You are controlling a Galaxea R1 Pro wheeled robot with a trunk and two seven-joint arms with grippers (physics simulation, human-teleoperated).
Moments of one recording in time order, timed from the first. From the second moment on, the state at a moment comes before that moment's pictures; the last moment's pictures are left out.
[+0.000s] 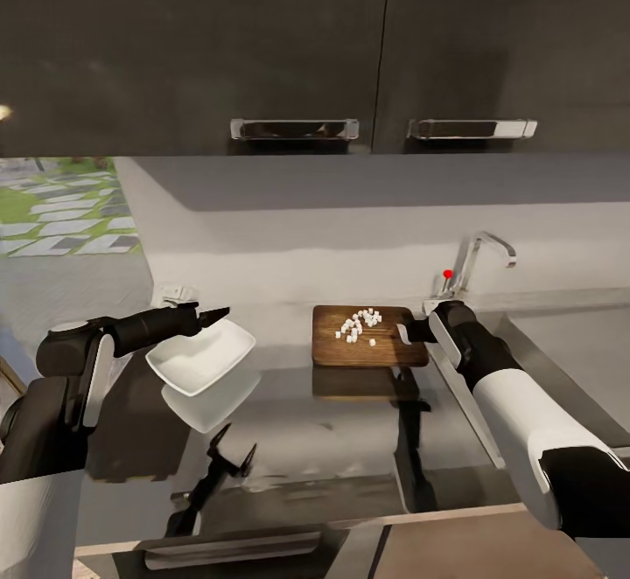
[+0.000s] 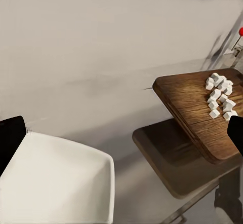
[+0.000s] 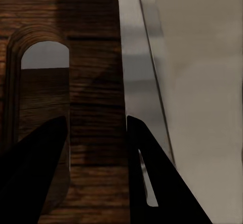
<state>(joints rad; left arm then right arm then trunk) -0.68 0.15 0.17 -1.53 0.00 0.87 -0.76 -1.06 -0.08 0.13 -0.67 -0.19 0.84 -0.14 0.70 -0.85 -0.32</state>
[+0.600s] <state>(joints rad) -0.68 0.15 0.17 -1.53 0.00 0.87 -0.76 -1.06 -0.08 0.13 -0.67 -0.19 0.84 -0.14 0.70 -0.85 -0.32</state>
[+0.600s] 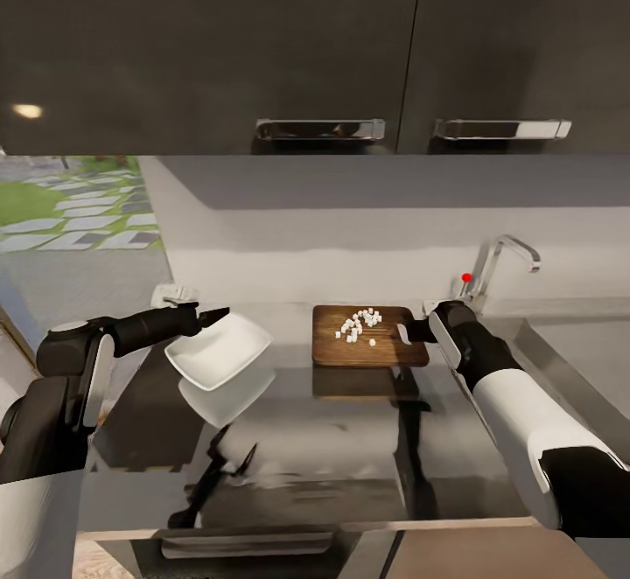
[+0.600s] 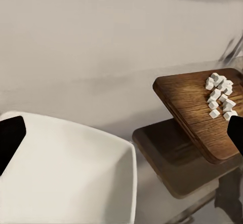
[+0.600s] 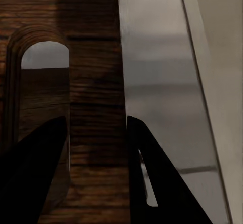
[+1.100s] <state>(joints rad) -0.68 0.15 0.17 -1.53 0.00 0.87 -0.76 -1.06 -0.08 0.13 -0.67 -0.19 0.84 -0.14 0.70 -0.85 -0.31</state>
